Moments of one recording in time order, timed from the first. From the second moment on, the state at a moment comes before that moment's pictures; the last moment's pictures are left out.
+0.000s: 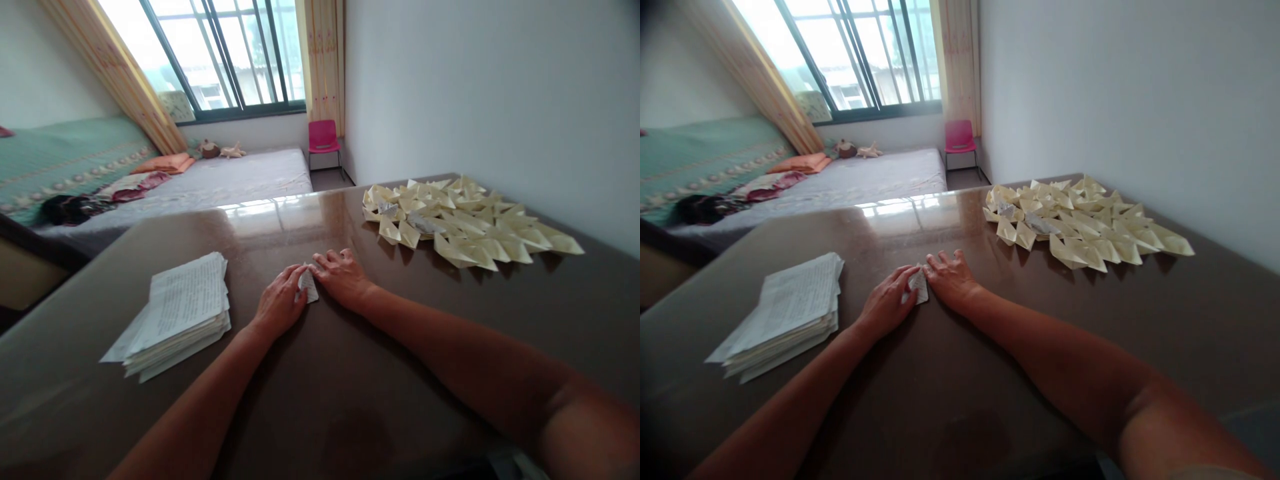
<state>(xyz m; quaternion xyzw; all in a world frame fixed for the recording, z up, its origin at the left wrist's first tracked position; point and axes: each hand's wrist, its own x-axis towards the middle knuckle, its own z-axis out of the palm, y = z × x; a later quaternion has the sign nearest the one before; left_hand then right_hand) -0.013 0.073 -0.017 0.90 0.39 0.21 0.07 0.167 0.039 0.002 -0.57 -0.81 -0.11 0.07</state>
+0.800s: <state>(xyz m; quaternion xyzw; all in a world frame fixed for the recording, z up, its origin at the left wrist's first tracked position) -0.015 0.062 -0.011 0.91 0.35 0.22 0.08 0.170 0.062 -0.014 -0.66 -0.69 0.10 0.28</state>
